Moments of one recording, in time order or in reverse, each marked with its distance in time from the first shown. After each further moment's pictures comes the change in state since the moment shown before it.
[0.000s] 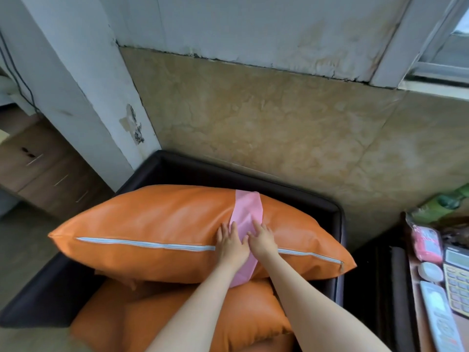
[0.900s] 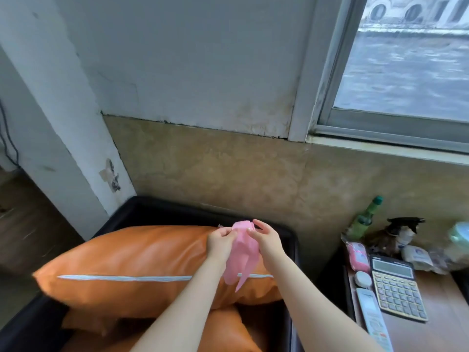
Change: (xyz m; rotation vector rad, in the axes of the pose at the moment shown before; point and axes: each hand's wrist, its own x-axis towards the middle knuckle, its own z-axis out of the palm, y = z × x) left_hand -0.076 0.124 -0.055 -0.887 0.128 0.010; right_hand -0.087 -0.005 -0.146 0.906 0.210 -0.012
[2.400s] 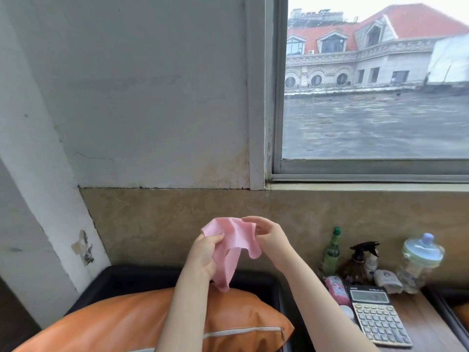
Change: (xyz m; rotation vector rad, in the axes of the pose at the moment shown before) left_hand -0.047 0.120 0.012 -0.333 -0.263 0.050; right_hand -0.068 -0.137 -0.066 -0.151 -0.052 -0.431
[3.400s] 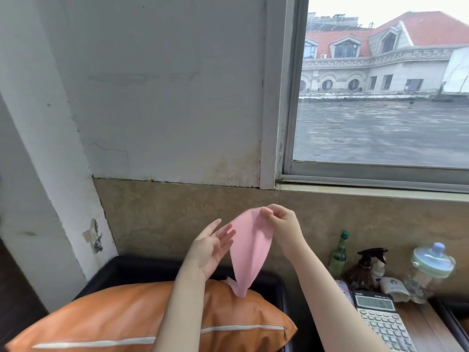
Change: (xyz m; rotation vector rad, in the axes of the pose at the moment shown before) left_hand -0.018 0.002 -0.023 -0.253 -0.168 0.028; right_hand -0.001 -0.022 0.002 -0.015 0.149 -0.196
